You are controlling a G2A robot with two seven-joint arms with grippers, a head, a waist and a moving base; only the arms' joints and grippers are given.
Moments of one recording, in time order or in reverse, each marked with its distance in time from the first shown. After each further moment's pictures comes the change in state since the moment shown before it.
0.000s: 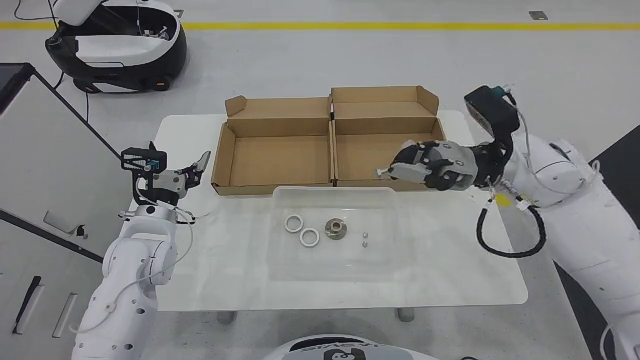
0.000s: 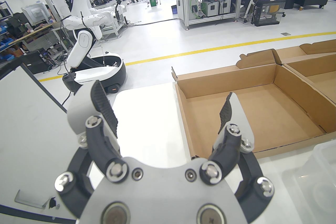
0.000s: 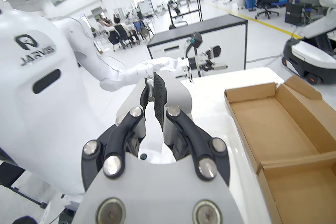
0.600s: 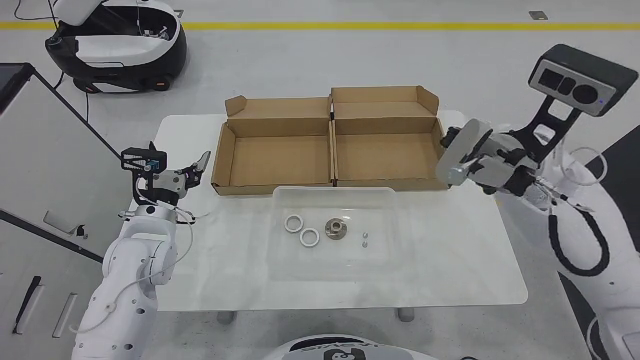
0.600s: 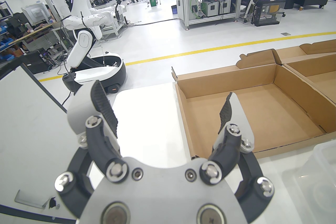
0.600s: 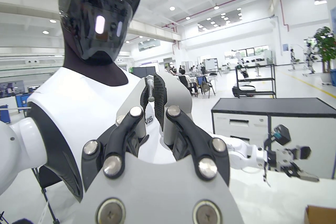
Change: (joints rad) left arm 0.000 0.000 0.000 0.000 0.000 0.000 0.000; right arm 0.133 -0.064 -0.094 -0.169 0.460 -0.046 -0.010
